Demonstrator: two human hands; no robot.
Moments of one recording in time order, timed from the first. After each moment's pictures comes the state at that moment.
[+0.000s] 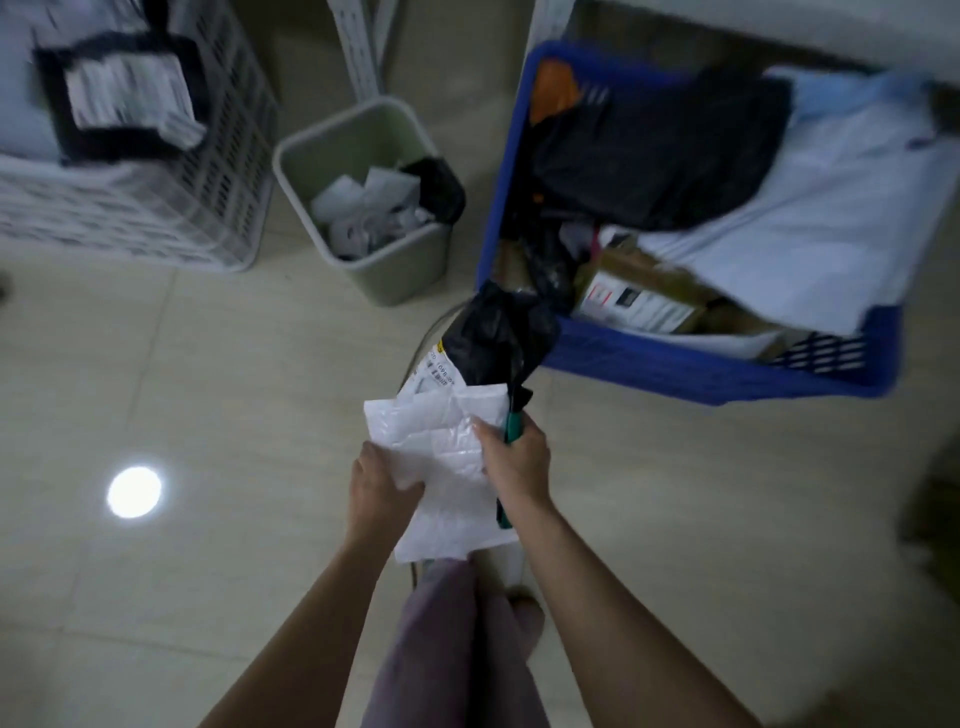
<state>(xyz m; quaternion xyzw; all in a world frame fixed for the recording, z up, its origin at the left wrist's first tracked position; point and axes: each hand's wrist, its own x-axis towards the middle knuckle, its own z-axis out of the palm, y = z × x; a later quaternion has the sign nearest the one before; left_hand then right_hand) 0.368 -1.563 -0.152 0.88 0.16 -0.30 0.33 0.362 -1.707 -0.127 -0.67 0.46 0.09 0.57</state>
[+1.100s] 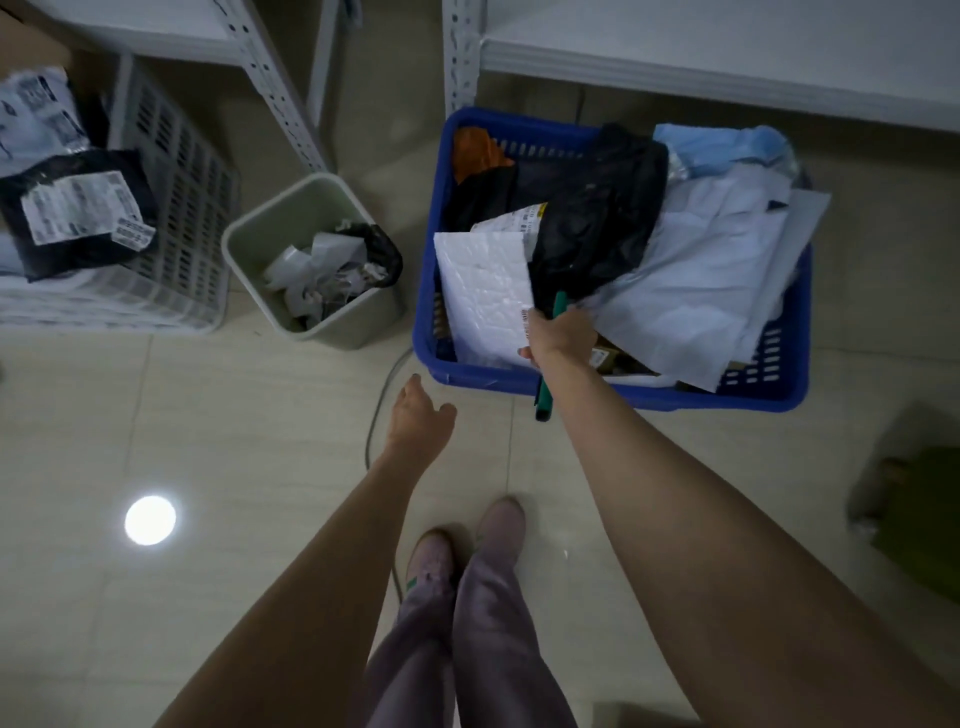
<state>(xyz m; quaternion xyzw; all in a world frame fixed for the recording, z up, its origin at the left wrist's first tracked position) 0.488 -1.713 -0.054 0.87 0.09 -0.39 0.29 0.511 -1.874 -0.042 -0.68 0.54 0.07 0.49</state>
